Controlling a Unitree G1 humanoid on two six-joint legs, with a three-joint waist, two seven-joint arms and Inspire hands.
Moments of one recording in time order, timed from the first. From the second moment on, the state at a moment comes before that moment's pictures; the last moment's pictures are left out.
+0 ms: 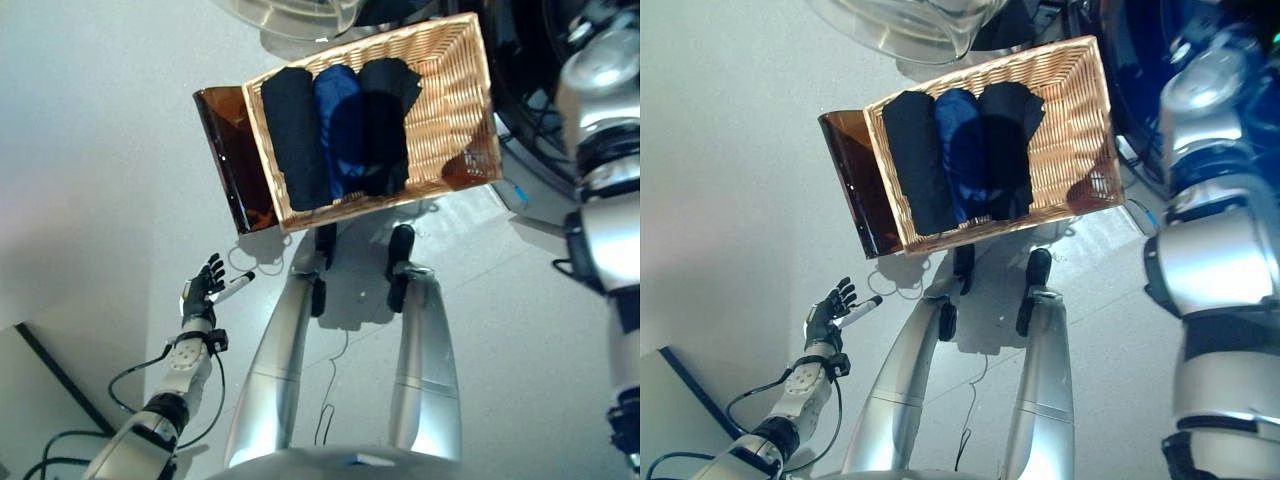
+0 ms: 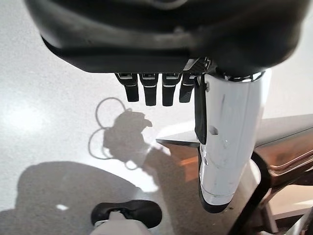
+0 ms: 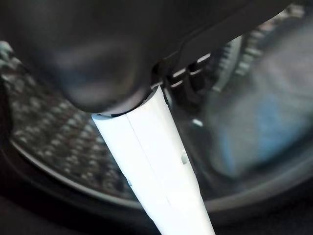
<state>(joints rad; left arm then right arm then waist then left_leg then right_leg) -0.22 0.33 -0.36 0.94 -0.62 -0.43 0.19 -1.47 -0.65 0.46 1.39 0.40 -0.26 -0.56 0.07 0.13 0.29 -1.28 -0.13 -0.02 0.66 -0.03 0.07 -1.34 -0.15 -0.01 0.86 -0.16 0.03</state>
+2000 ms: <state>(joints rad) -0.09 0.30 -0.21 1.23 -0.29 -0.29 0.15 -0.61 -0.25 0.31 1.45 0.24 -0.17 -0.26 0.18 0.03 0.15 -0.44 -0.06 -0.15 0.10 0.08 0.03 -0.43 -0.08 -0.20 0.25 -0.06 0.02</state>
